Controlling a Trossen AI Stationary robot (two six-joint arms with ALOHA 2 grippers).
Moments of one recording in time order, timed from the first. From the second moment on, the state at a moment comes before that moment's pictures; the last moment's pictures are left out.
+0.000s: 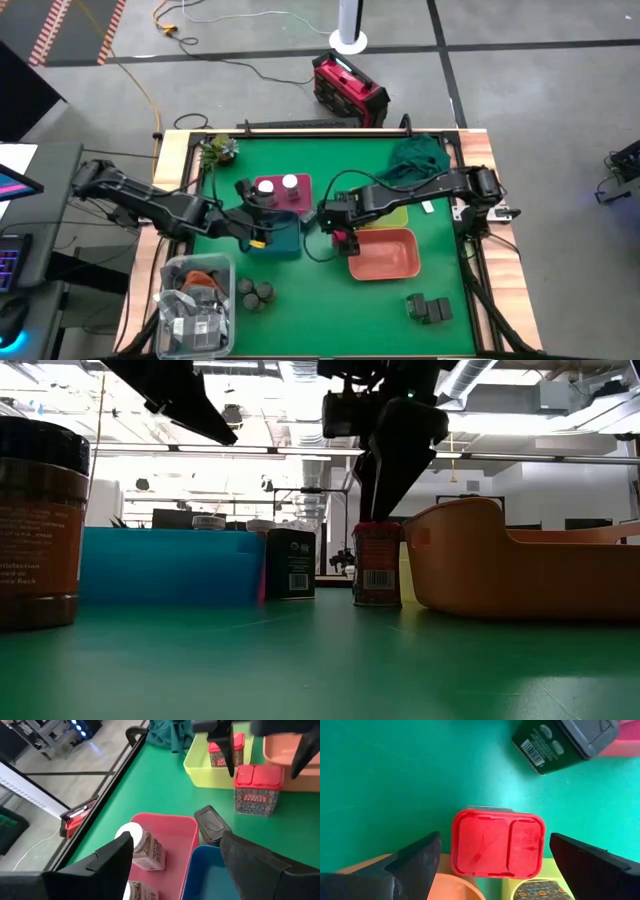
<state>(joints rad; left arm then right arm) -0.29 1.13 0.84 -0.37 -0.78 -0.15 0.06 1.87 1.49 -0.85 0.05 -0.01</state>
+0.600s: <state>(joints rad) -0.29 1.02 0.85 -0.44 -0.78 -0.19 0.05 1.98 1.48 -0.84 0.01 -0.06</state>
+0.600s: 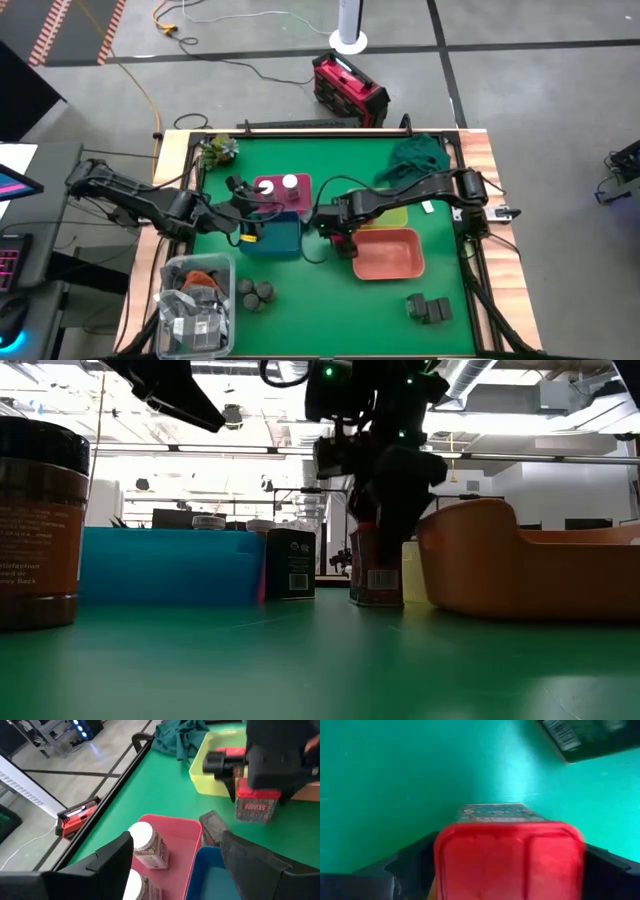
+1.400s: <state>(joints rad) -0.29 1.02 0.85 -0.46 -0.79 -0.21 0.05 1.96 1.70 -1.02 0.13 -0.12</state>
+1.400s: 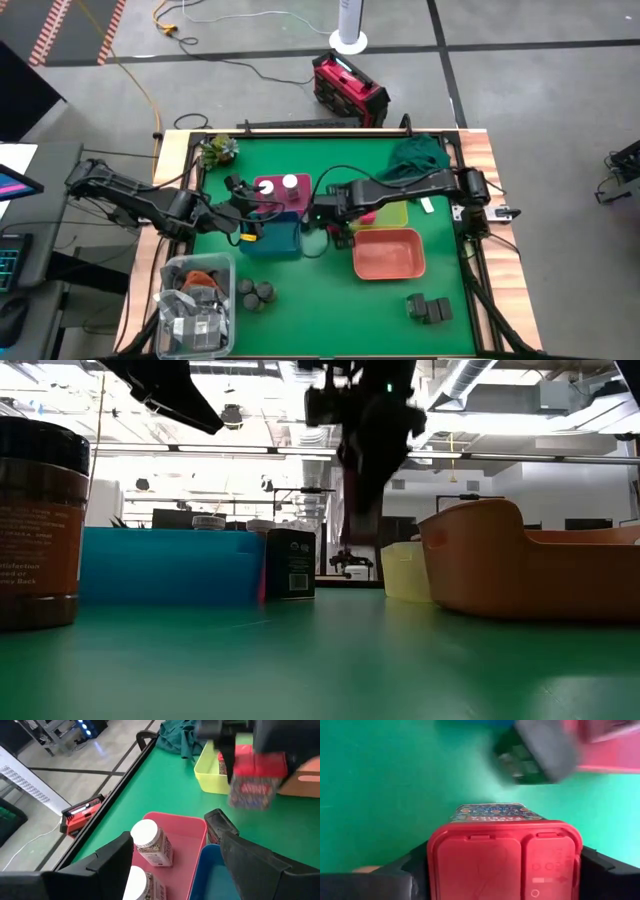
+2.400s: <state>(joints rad) -0.32 1.02 0.85 -0.50 -0.85 -0.21 -0.11 1.44 1.14 -1.04 0.24 0.02</state>
